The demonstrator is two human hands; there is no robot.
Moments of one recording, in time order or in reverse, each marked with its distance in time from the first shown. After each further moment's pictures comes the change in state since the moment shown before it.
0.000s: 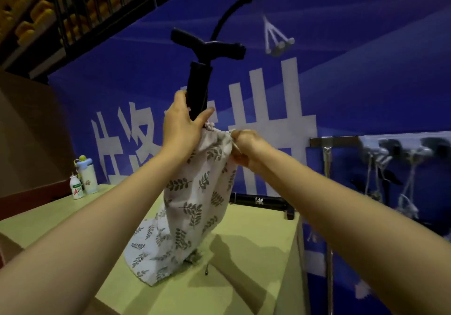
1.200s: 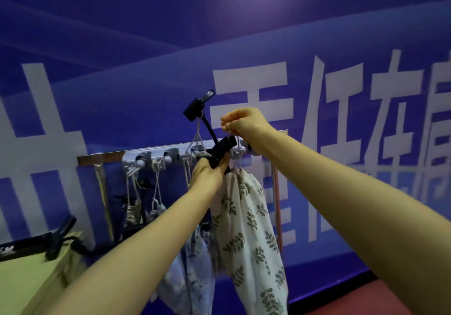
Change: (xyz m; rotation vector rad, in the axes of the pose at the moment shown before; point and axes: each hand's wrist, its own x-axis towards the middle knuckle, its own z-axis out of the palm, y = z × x) left_hand -0.196 0.345 0.291 -0.654 -0.855 -0.419; right_hand -0.218 -0.119 -0.399 -0.533 0.742 -0.422
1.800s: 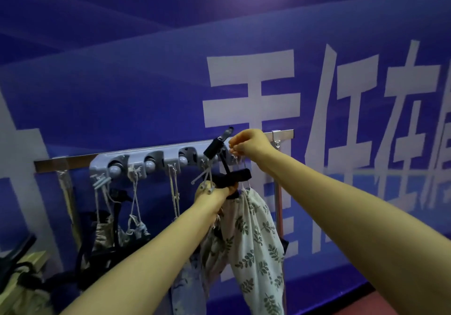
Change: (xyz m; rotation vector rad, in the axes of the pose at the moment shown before) left_hand 0.075 -0.046 0.059 -0.172 -0.143 -0.252; right_hand 0.082 0.092 -0.012 -0.187 -0.005 0.097
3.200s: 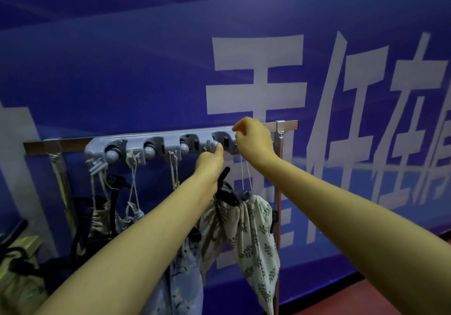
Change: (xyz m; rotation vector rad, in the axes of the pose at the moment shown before) left_hand 0.035 0.022 -0.004 -0.099 0.004 0.073; right_hand -0.011 0.008 0.023 -0.457 0.236 -0.236
